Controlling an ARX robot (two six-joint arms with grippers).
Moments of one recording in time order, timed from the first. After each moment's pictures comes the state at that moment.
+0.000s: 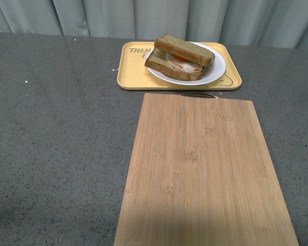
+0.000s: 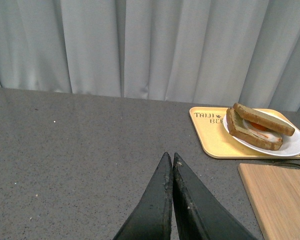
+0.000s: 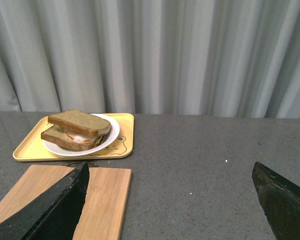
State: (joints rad) left arm 0.00 0.56 0.02 0.56 0.00 -0.01; right arm 0.00 0.00 0.00 0.00 0.00 0.00
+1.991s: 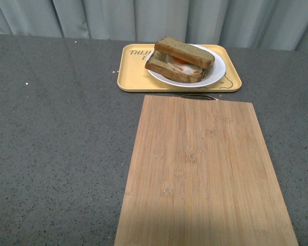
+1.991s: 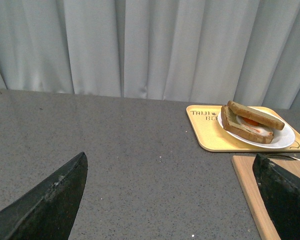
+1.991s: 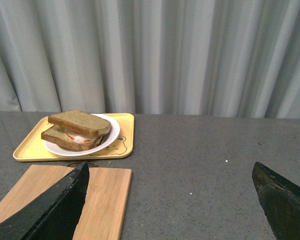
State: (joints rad) left arm 0.00 0.00 0.02 0.00 0.00 -0.01; right arm 0.00 0.00 0.00 0.00 0.00 0.00
